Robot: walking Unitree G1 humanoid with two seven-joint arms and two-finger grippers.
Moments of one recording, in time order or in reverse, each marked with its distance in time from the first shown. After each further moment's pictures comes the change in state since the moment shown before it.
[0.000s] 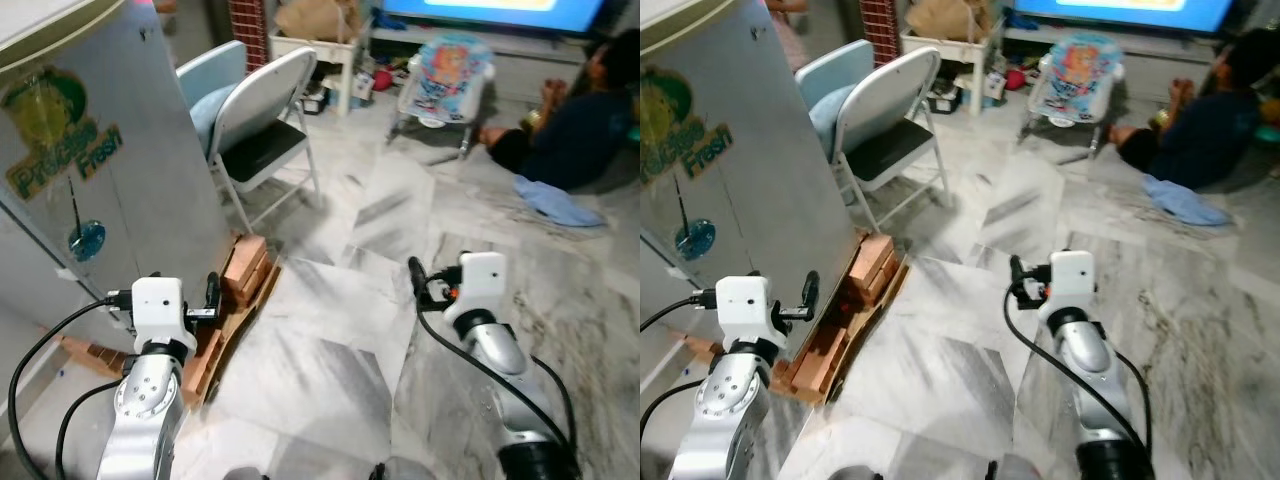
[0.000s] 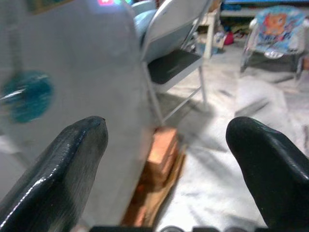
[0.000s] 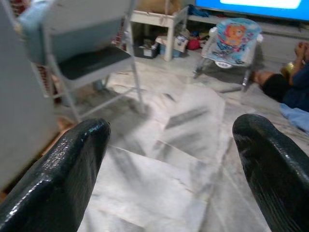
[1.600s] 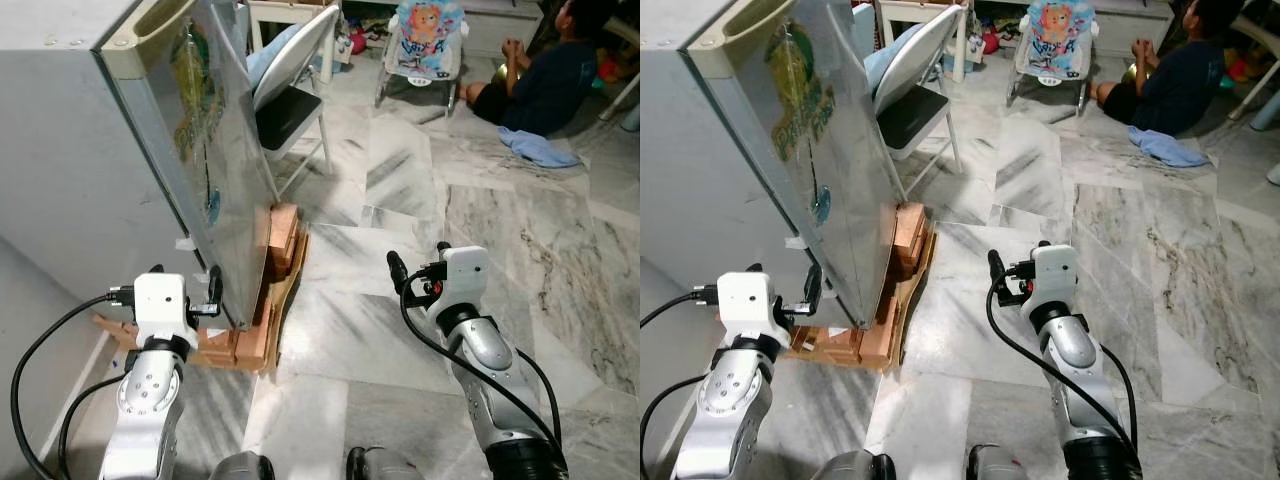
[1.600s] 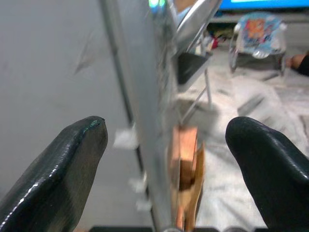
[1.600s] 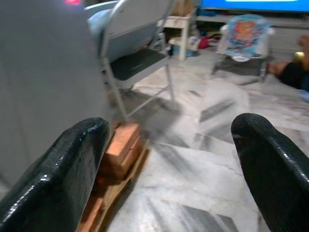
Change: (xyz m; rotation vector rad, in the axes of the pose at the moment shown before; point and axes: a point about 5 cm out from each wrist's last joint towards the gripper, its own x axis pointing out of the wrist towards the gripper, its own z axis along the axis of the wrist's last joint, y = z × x) left arm 0.009 -0.010 0.014 -0.043 -0.071 -0.004; right arm 0.001 0.009 0.011 0.024 -0.049 0.068
